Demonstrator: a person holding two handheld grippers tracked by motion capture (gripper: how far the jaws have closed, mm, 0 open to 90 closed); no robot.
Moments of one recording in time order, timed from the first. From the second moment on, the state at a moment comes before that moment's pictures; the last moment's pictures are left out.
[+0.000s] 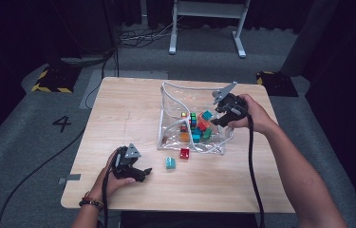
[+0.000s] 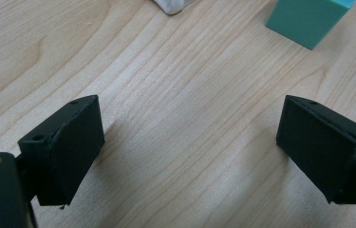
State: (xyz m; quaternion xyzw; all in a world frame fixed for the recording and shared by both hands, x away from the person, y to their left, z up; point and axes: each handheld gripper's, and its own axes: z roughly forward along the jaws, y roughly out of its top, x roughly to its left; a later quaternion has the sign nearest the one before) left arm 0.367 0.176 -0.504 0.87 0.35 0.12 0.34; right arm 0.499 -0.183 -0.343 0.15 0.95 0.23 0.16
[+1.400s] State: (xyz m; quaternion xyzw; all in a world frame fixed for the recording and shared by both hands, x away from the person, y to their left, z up) left arm 0.366 0.176 -0.504 0.87 0.35 0.12 0.34; right arm 0.388 -0.308 -0.410 0.25 0.82 0.47 0.19
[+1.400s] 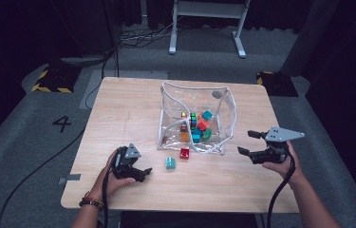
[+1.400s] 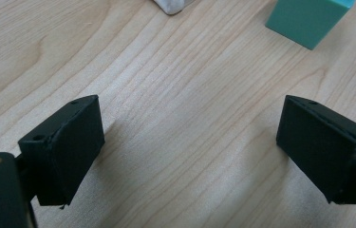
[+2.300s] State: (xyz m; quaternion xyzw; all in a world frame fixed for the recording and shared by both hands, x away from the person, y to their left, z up) left arm 0.367 0.176 -0.504 0.87 0.35 0.12 0.34; right arm 0.374 -0.188 -0.499 0.18 0.87 0.45 0.10
